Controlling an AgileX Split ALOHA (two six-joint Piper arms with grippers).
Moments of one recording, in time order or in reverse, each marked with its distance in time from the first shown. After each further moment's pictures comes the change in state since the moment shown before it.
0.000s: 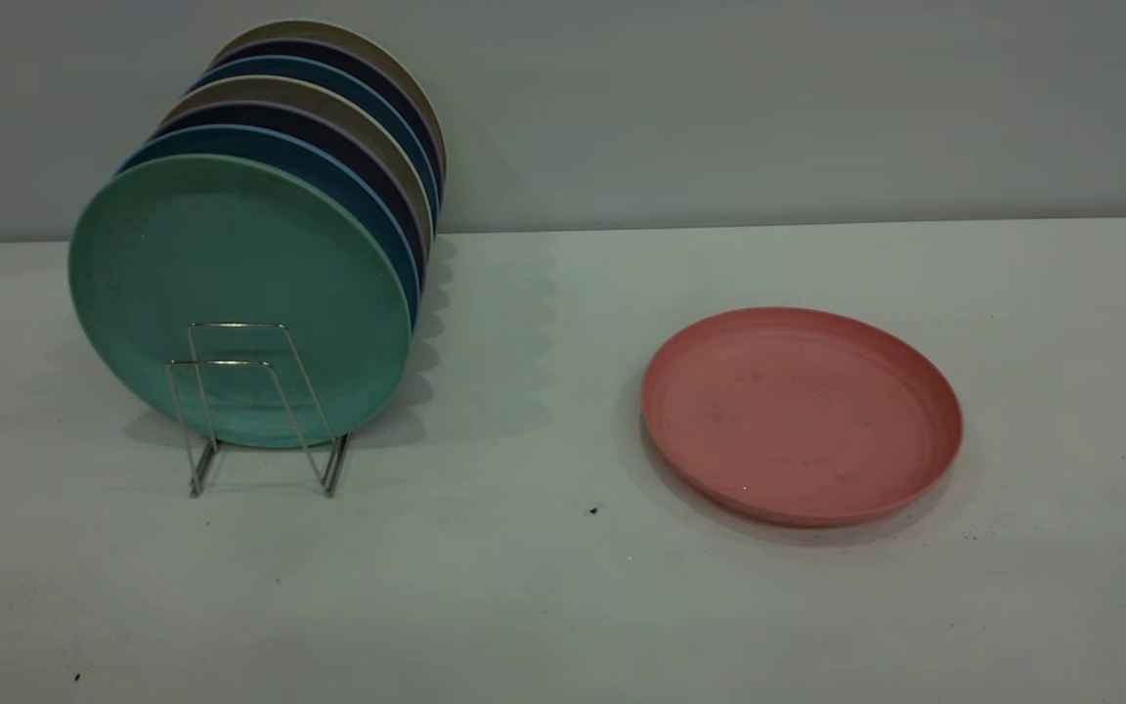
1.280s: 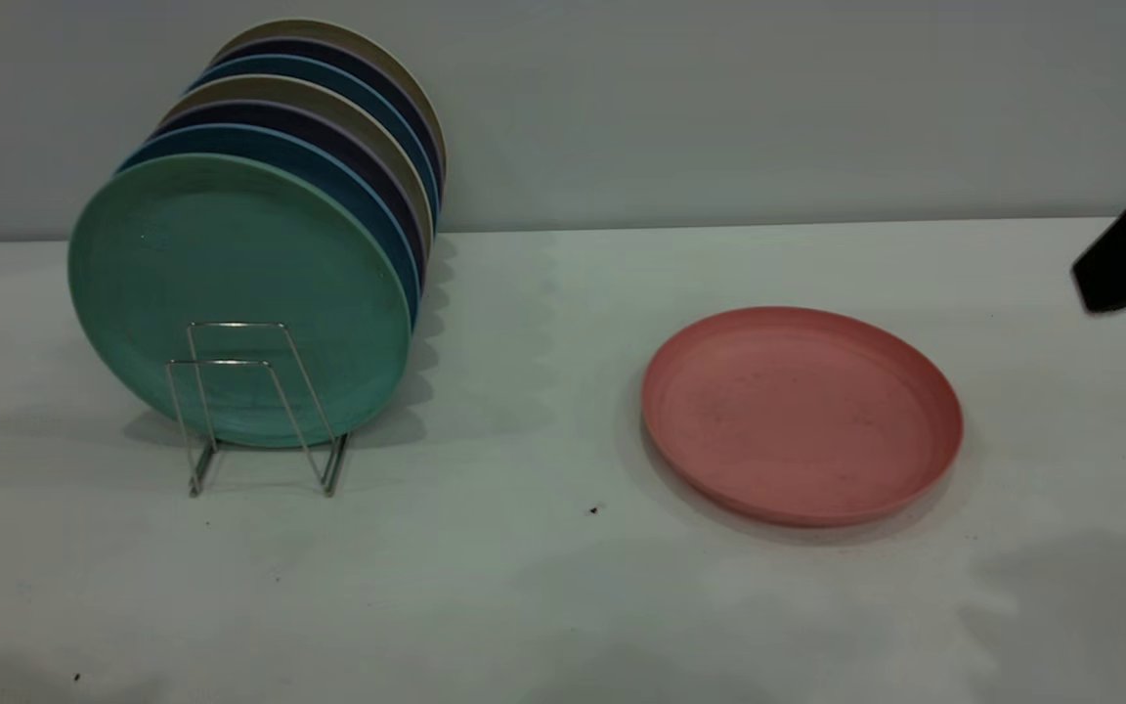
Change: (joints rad) left arm -0.001 0.985 -0.101 -0.843 -0.540 0.631; right arm -0.042 1.505 -0.246 0.861 -0.539 -0.717
